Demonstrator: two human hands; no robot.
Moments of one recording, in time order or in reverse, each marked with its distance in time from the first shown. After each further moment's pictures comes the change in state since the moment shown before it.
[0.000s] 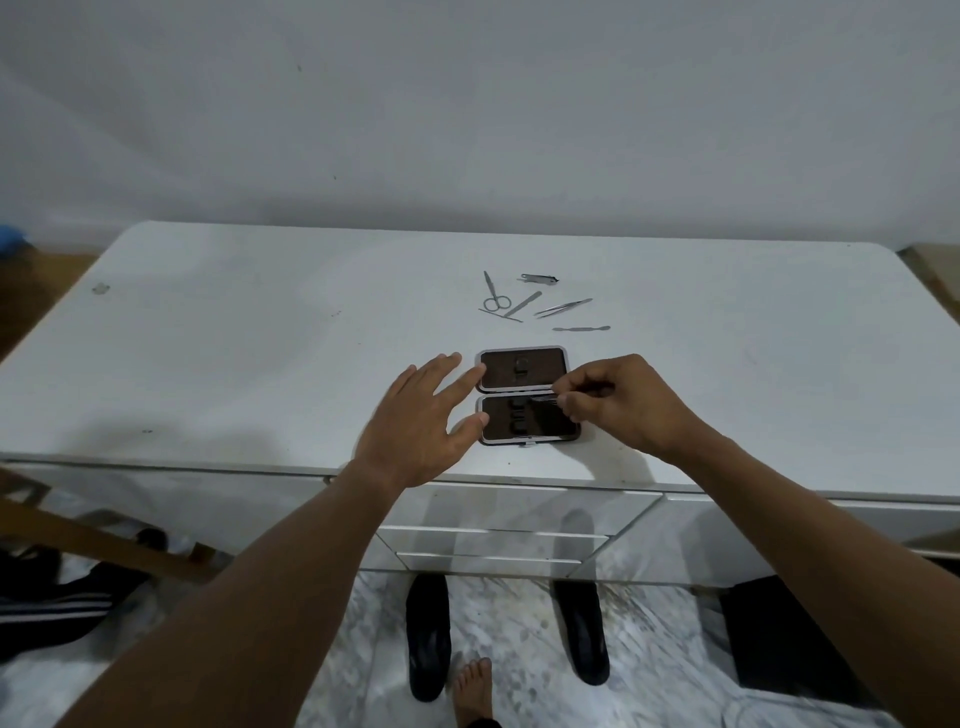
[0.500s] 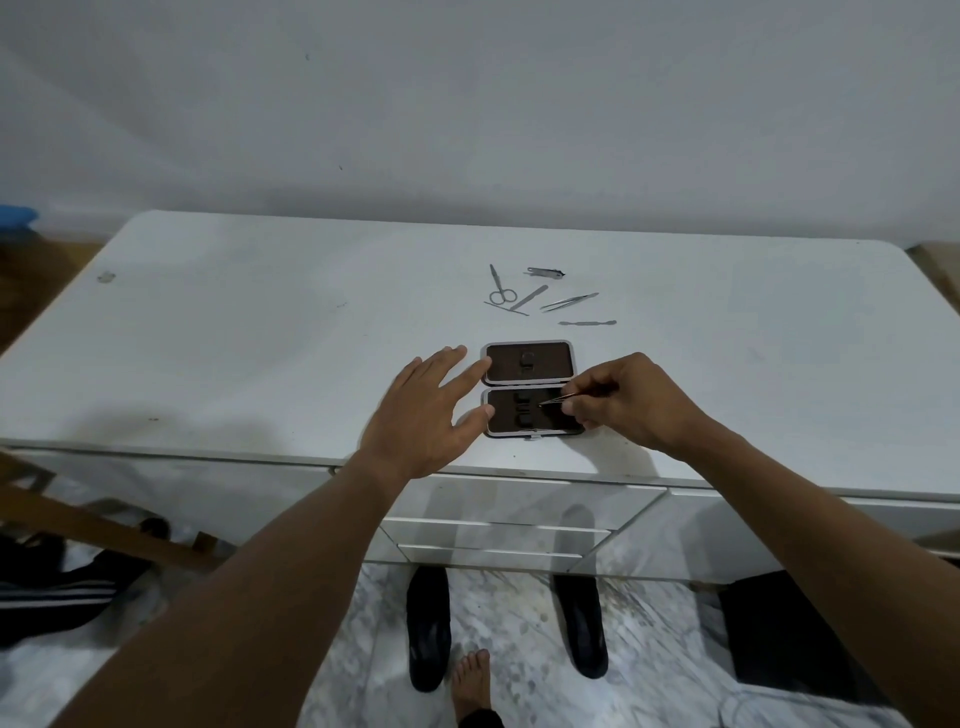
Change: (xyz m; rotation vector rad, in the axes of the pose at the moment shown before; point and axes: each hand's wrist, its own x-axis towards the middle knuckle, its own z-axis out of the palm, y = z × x) left_hand -0.001 0.000 0.000 -0.006 0.015 0.001; right_hand -0.001 0.002 0.000 -0.034 -0.054 0.051
